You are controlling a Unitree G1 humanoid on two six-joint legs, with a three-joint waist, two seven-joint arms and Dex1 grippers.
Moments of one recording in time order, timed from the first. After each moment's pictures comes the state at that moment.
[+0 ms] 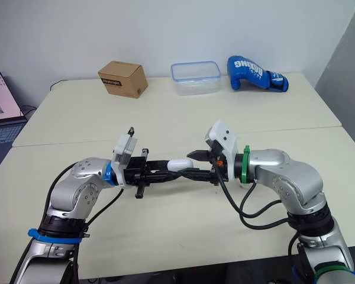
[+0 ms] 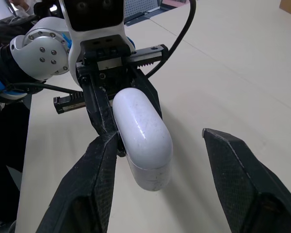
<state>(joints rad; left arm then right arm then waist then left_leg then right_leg) -0.48 0.53 -0.02 -0.01 -0.55 0.40 -1.34 -0.64 -0.51 0.16 -0.41 0.65 0.99 0.74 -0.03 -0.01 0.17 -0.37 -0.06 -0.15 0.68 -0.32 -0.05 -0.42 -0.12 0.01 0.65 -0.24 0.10</state>
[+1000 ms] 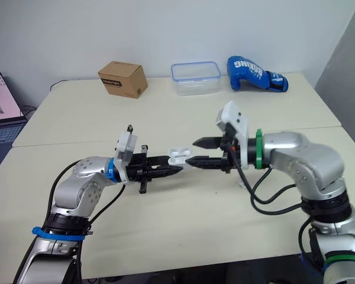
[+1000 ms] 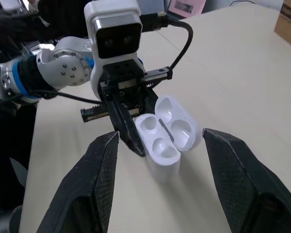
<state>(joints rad) -0.52 0.50 -0.01 0.10 -0.52 0.27 -1.30 -0.79 -0.69 0.10 -0.36 0.72 1.00 0.88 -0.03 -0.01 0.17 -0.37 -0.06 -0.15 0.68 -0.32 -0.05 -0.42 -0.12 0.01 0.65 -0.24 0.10</state>
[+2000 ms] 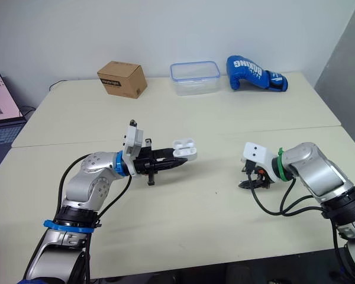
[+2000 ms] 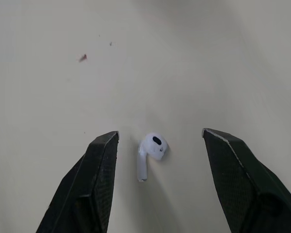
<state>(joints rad) -0.56 0.45 -0.04 0.16 -0.46 0.21 -1.24 -0.68 -0.90 0.43 -0.04 0.16 0.69 1.13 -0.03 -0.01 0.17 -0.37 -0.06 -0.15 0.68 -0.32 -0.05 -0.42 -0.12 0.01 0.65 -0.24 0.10</state>
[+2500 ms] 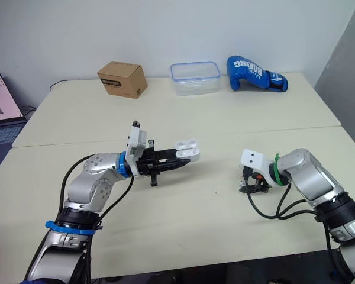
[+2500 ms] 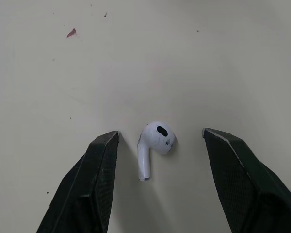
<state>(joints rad) -0.55 0.45 -0.05 0.12 -0.46 0.24 -1.22 -0.64 -0.85 0.42 -0.02 0.09 0.67 1.13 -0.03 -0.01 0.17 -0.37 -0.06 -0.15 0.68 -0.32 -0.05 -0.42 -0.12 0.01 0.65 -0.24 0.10</state>
